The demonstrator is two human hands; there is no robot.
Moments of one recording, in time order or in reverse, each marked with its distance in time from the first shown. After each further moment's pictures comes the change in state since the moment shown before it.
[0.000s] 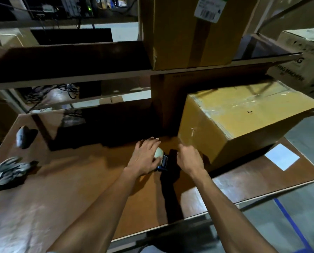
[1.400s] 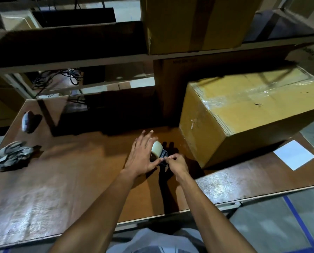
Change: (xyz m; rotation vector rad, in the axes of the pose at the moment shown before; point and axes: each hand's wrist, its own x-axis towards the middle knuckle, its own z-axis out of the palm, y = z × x) left_hand -0.020 0.027 0.025 -0.145 0.017 -0.176; right_hand -0.001 0.006 0.098 1.037 -0.285 0.577
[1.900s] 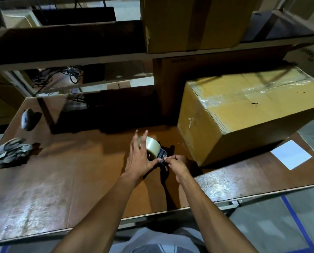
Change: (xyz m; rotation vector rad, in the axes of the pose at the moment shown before) left_hand -0.014 0.018 0.007 -0.133 0.058 -0.294; right_hand 0.009 0.017 -0.002 0.198 -0.005 0.017
